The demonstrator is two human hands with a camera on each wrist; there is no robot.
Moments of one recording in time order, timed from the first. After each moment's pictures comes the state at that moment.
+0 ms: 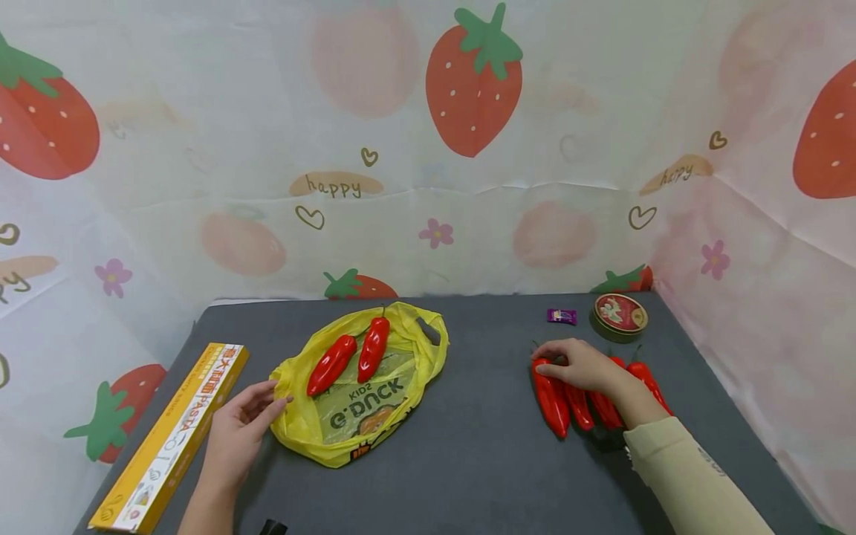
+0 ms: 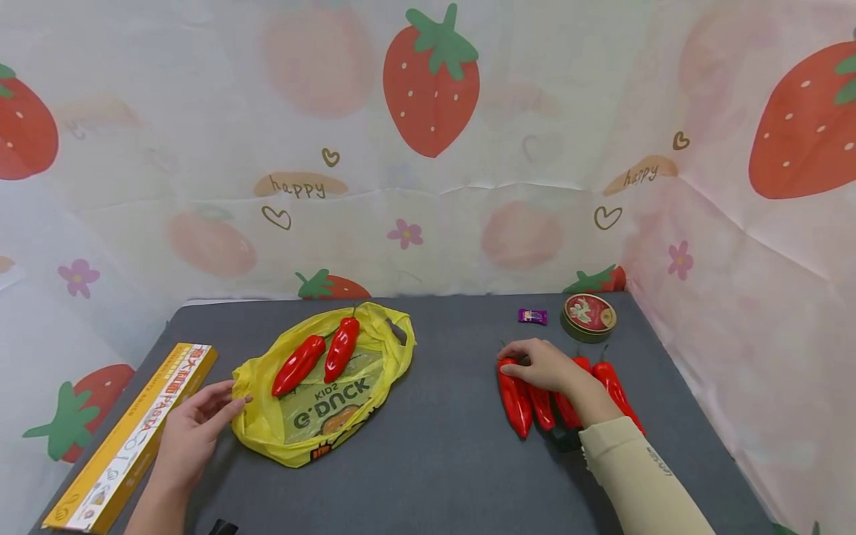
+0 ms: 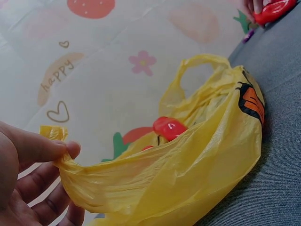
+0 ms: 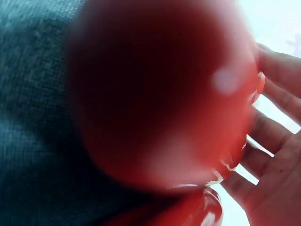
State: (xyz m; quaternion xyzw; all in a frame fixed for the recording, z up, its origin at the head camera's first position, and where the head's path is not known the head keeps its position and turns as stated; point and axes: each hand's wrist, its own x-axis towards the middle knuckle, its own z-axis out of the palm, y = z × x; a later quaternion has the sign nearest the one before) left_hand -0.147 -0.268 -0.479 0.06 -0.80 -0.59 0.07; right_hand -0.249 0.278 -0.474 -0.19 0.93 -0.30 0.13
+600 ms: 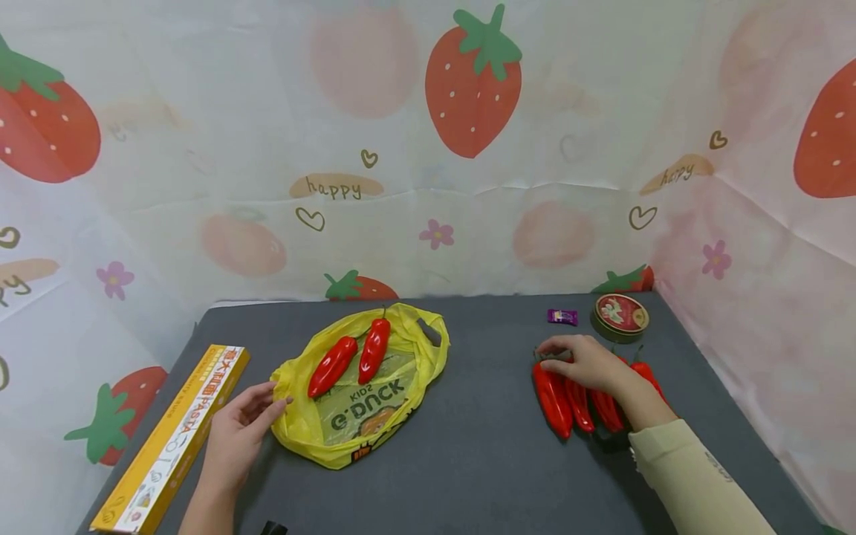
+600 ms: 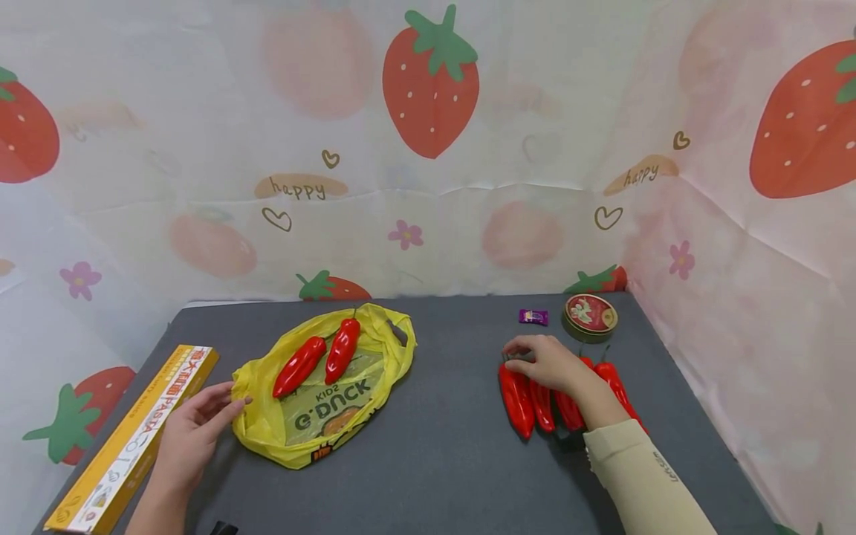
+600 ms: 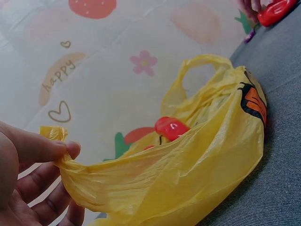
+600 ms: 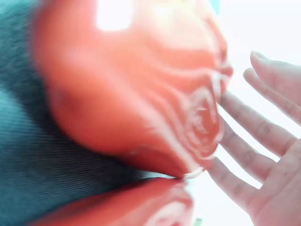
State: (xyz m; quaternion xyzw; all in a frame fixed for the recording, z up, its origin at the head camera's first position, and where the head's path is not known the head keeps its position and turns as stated) left_hand -0.147 -0.267 -0.477 0.06 -0.79 -0.60 0.07; right_hand -0.243 0.278 -0.462 -0.20 0.93 -0.29 0.08
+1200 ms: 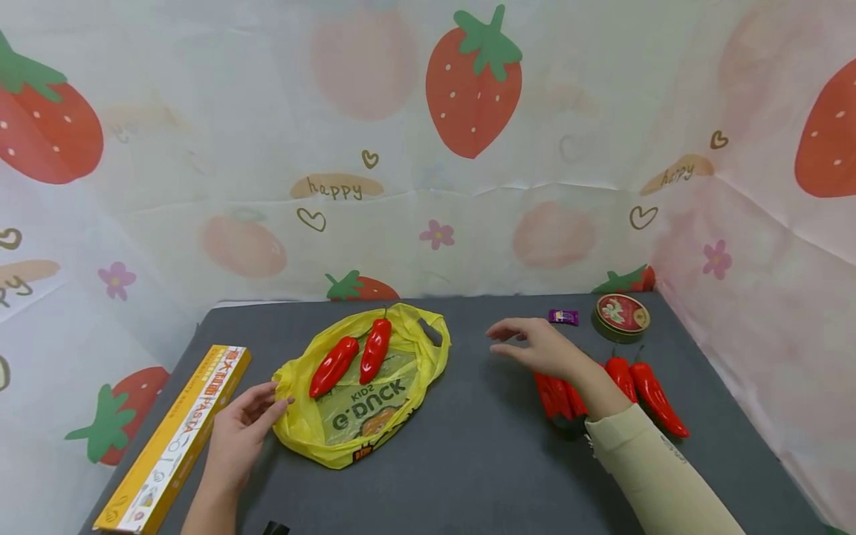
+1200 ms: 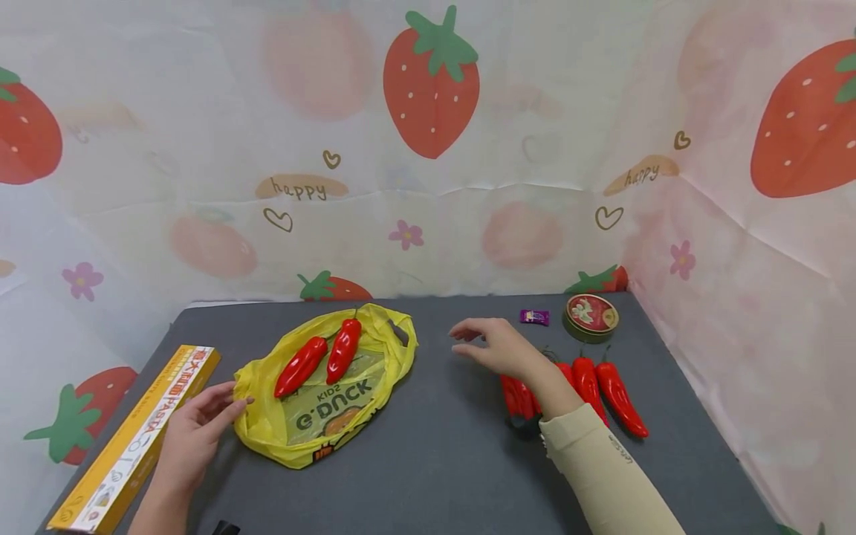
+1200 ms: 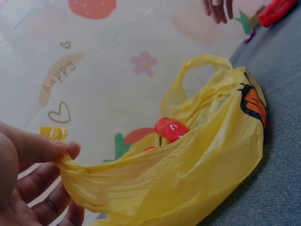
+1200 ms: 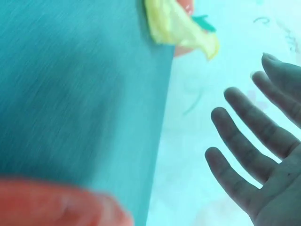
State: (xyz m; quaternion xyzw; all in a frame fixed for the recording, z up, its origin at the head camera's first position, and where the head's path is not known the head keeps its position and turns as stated) left_hand -0.147 -0.267 -0.475 0.07 -0.79 -0.60 0.07; right_hand -0.249 0.201 -0.430 -0.27 0.89 -0.36 0.04
